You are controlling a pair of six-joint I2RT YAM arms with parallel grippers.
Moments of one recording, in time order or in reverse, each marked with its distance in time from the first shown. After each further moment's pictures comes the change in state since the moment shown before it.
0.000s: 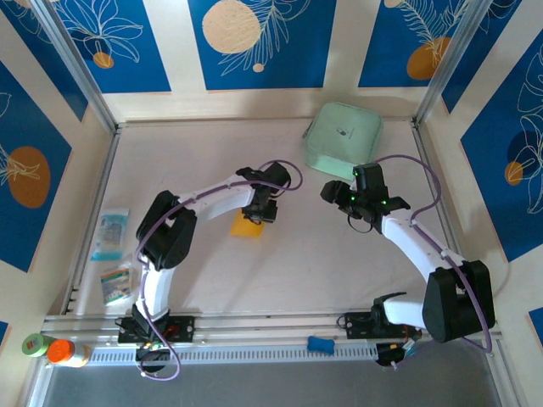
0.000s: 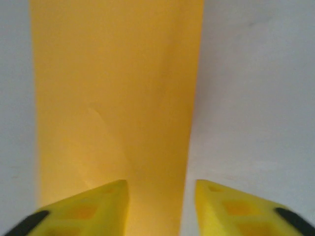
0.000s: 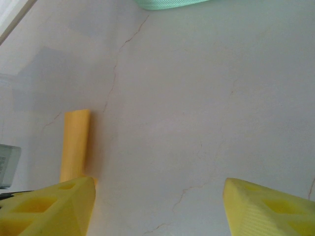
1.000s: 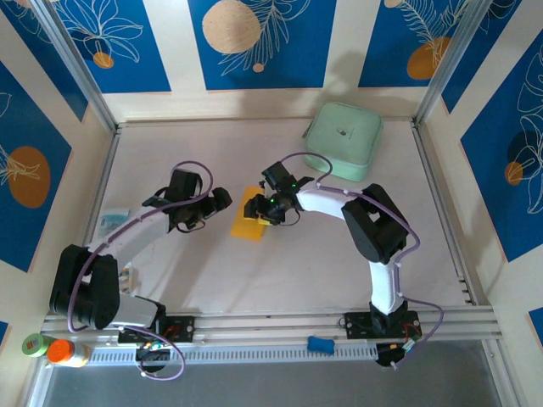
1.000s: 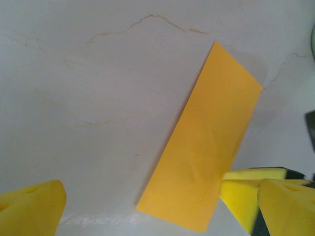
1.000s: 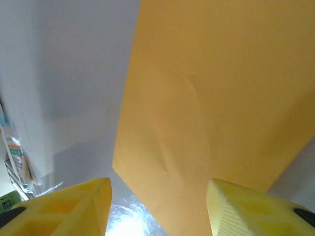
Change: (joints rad) left arm 0.430 -0.619 -0.704 0.501 0.291 -0.196; right arm 0.437 0.740 0.509 -0.010 -0.271 0.072
